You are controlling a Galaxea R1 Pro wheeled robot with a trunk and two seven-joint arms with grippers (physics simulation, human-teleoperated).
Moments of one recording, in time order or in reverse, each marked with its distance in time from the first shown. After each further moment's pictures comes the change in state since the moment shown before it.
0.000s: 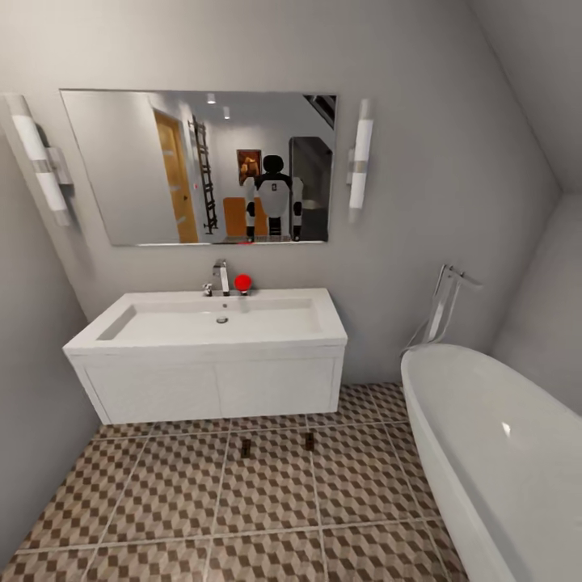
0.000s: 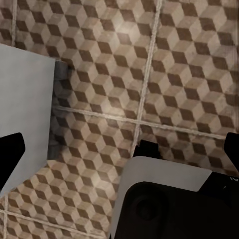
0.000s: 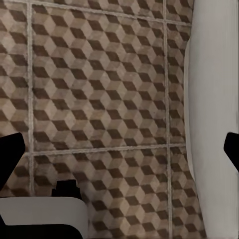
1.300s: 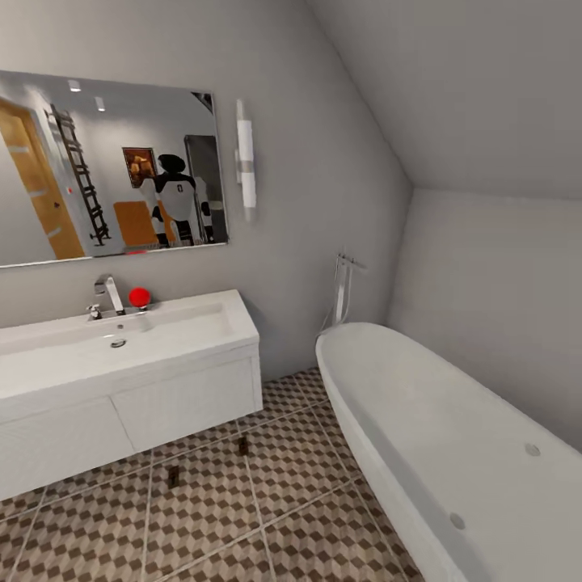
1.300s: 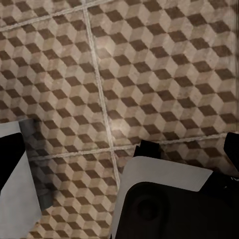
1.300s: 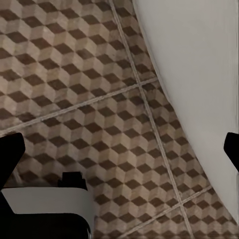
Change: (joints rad) left arm 0.000 0.000 0.000 0.000 -0.002 0.000 0.000; right arm 0.008 0.010 -0.004 0.010 -0.011 0.006 0.001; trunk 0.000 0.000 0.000
